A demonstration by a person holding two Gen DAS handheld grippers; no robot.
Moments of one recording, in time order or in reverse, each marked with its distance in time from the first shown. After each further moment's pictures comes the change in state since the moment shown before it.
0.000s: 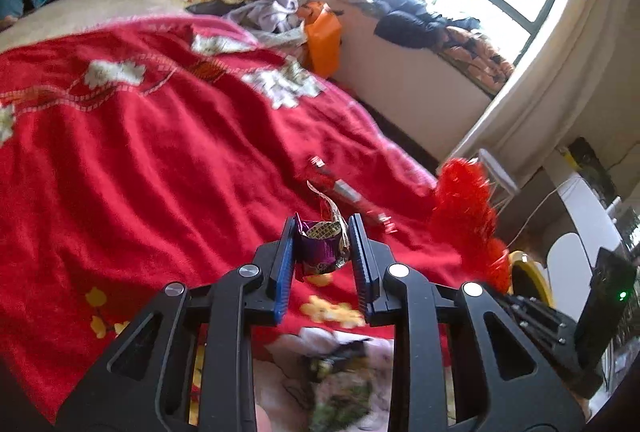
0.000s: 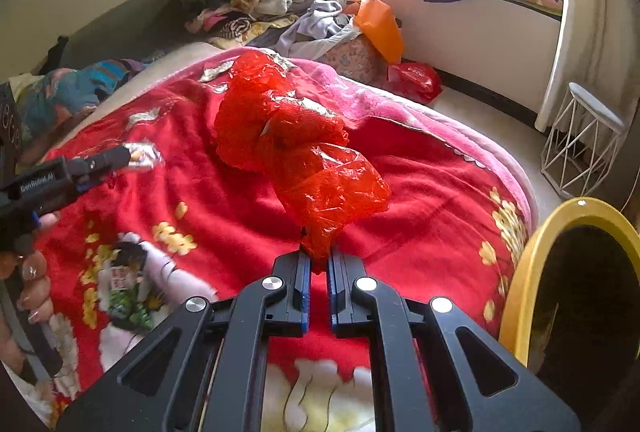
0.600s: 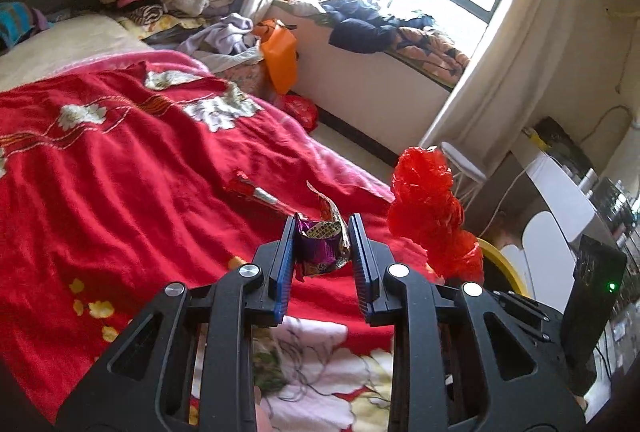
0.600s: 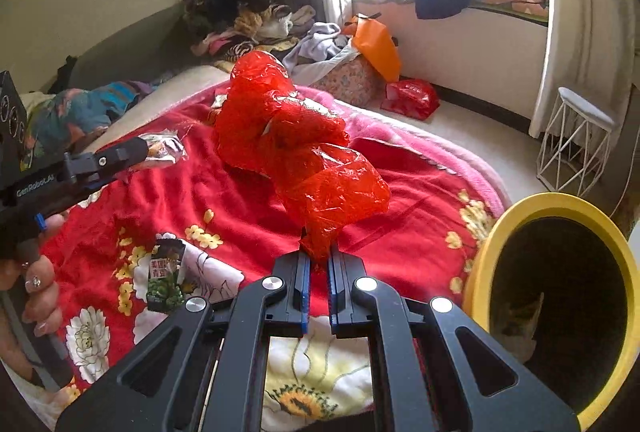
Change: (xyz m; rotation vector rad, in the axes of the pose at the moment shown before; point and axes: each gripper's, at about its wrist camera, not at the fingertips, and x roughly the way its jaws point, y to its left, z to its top) left arm -0.038 -0.064 -0.009 0.116 -0.038 -0.084; right arm -0.064 -0.009 -0.008 0.028 -0.076 0.016
